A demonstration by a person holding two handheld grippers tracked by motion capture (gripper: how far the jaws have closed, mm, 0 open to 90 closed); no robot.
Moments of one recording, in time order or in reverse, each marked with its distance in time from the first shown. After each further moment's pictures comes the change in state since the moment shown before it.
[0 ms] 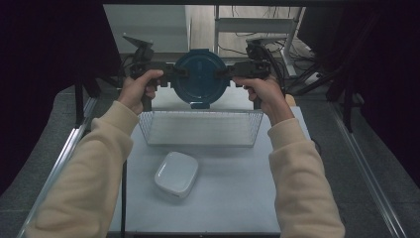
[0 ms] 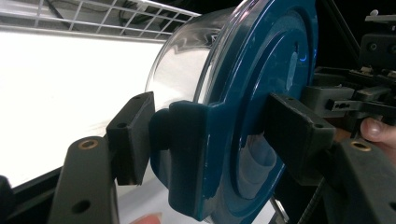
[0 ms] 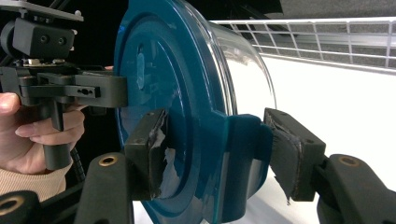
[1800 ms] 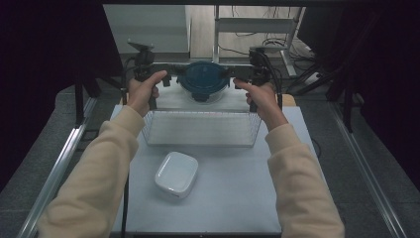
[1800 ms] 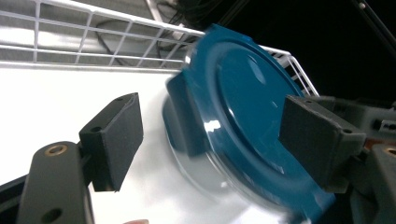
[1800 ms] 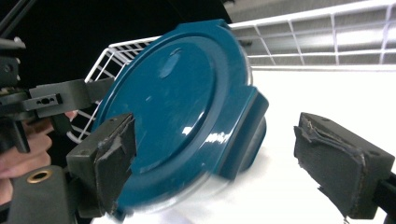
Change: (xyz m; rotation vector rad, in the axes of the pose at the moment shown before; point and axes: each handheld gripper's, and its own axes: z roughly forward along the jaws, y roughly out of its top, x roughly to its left) left arm 0.027 -0.002 0.015 -0.125 0.132 0.056; right arm -0.031 -0.010 0.015 -0.088 -0.163 0.094
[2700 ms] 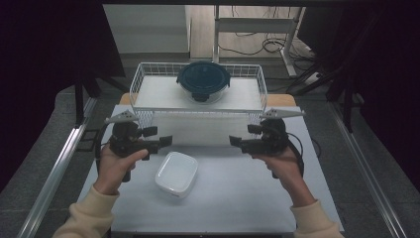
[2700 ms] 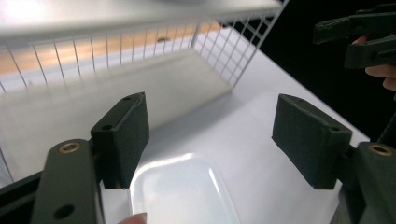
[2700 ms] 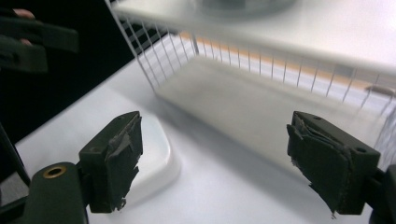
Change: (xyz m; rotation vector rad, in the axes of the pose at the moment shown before) left arm -0.025 -0.172 -0.081 0.029 0.021 0.343; right arm 0.013 -0.163 -0.072 -0.037 -0.024 -0.400
